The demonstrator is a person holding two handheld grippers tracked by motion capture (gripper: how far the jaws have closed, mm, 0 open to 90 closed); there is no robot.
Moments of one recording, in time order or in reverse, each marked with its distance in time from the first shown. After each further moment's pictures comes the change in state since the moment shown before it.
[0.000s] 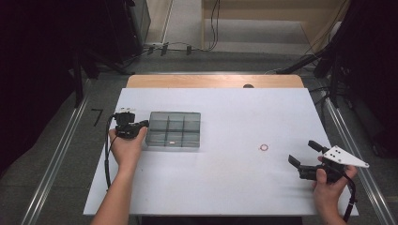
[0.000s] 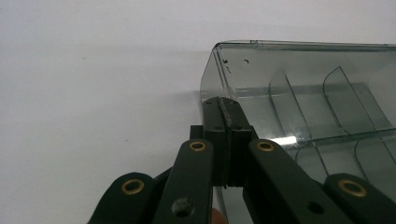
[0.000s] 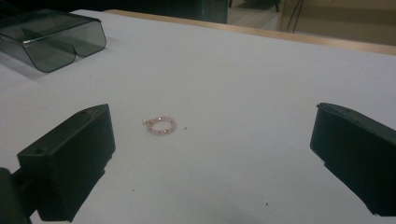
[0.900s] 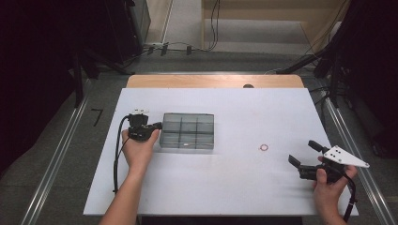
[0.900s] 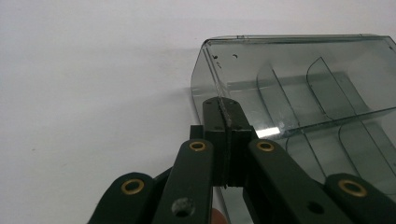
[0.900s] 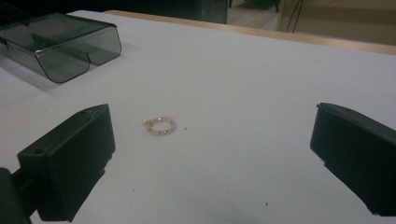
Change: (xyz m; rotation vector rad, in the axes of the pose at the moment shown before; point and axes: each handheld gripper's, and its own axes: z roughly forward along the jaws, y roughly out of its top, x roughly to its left) left arm -0.039 -0.004 0.008 0.014 -0.084 0.050; right arm 0.000 0.000 0.000 -0.001 0.001 0.001
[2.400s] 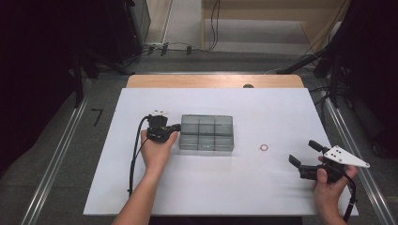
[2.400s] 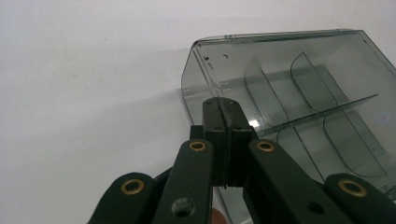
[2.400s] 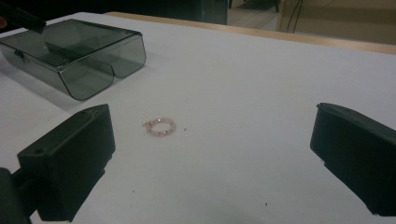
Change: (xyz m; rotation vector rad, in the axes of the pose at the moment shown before) left arm -0.047 0.001 0.019 0.011 -0.088 0.034; right arm -0.001 0.000 0.000 -0.004 0.002 0.007
